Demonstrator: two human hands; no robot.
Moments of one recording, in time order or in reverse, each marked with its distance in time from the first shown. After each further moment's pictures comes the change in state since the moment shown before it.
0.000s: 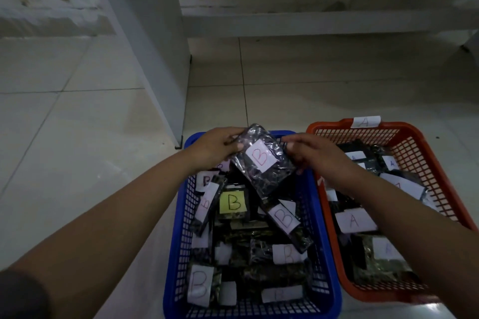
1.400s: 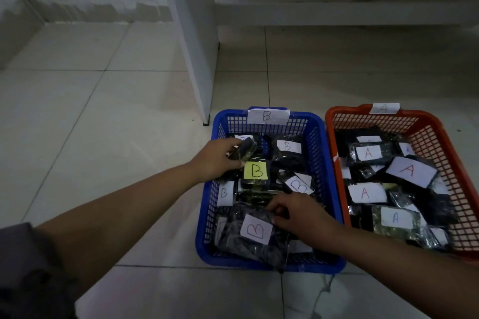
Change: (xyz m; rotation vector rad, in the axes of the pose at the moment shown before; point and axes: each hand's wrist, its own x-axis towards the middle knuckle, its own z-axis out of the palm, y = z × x) left_hand -0.079 -0.050 0.015 0.253 0.124 0.007; right_hand -0.095 0.033 0.104 -0.597 -0.246 -0.143
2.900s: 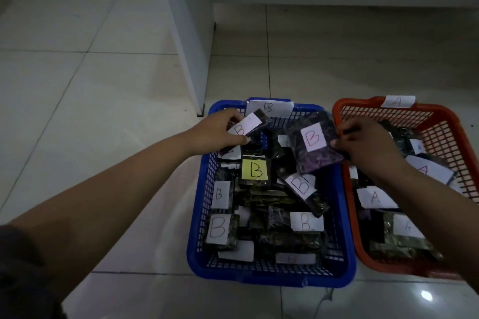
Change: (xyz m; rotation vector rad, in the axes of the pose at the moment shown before) left_hand 0.043 0.006 -0.023 -0.031 -0.066 -0.059; right_hand 0.048 0.062 -0.101 0.370 0.487 0.442
